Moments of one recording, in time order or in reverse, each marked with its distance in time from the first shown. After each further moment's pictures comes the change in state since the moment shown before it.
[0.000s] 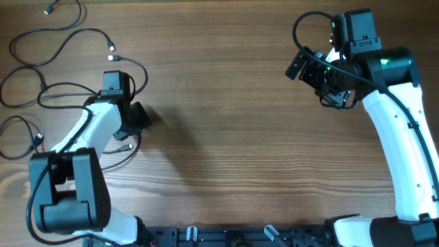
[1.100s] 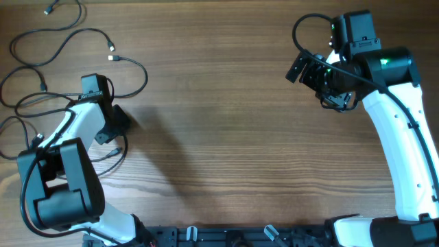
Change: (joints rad) left arm 0.153 0.051 0.006 0.016 -0.089 0.001; right arm 0.000 0.000 0.000 -0.031 0.000 -0.007
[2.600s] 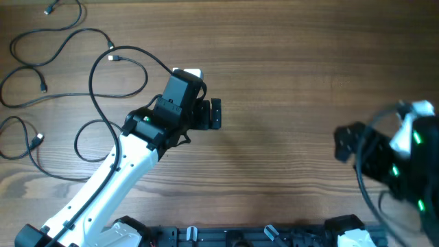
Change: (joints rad) left arm -0.734 -0.420 0.126 -0.105 0.115 0.045; right arm 0.001 -0.620 -0.032 -0.290 0.153 -0.079
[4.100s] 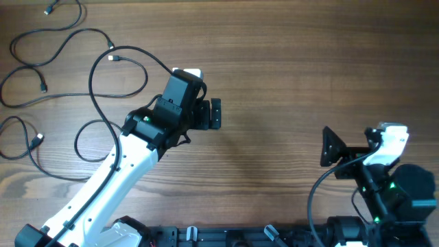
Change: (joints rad) left arm 0.000 0.000 0.000 0.000 -0.001 0.000; right arm -0.192 -0.545 -0.899 0.882 -0.151 -0.439
